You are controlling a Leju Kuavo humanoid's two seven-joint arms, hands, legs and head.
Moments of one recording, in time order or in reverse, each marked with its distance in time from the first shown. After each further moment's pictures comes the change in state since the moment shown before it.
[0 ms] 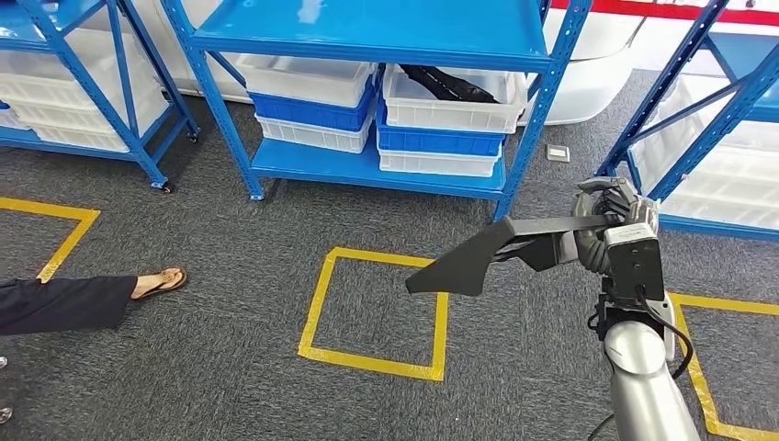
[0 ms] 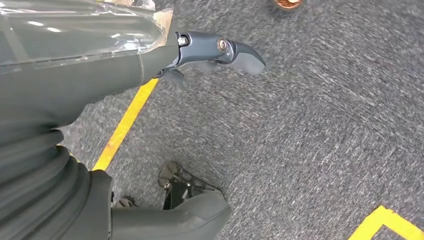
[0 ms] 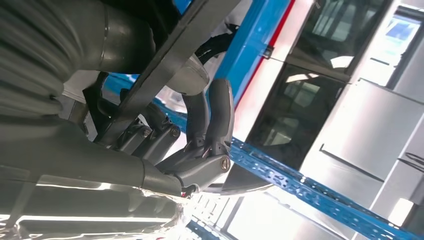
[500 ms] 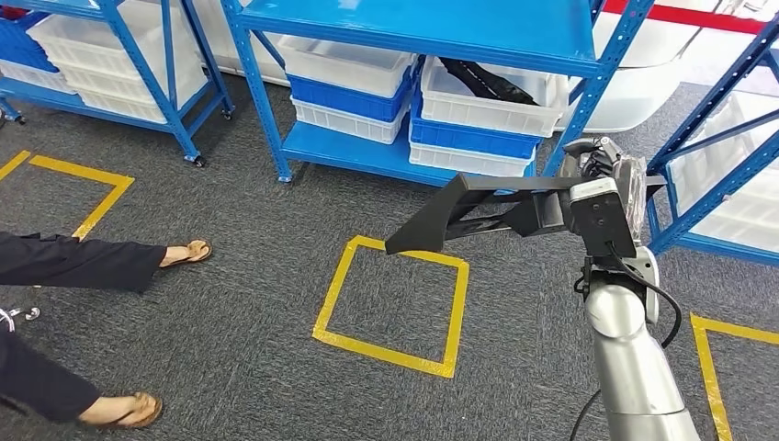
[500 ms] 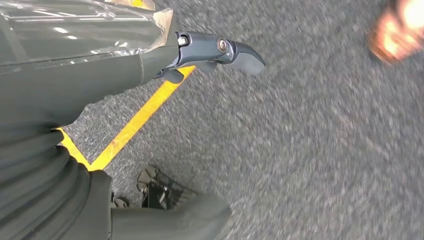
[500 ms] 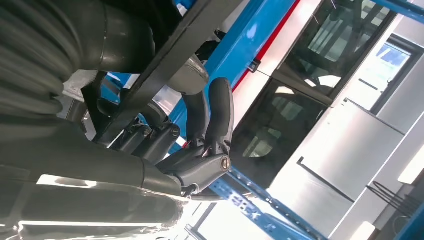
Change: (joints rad) left arm 0.000 0.010 0.057 0.000 0.027 0.029 -0.035; right arm -0.144 0.032 0.036 0.048 0.195 -0.027 0.100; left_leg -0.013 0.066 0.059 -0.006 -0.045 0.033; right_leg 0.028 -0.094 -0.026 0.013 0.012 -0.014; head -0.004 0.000
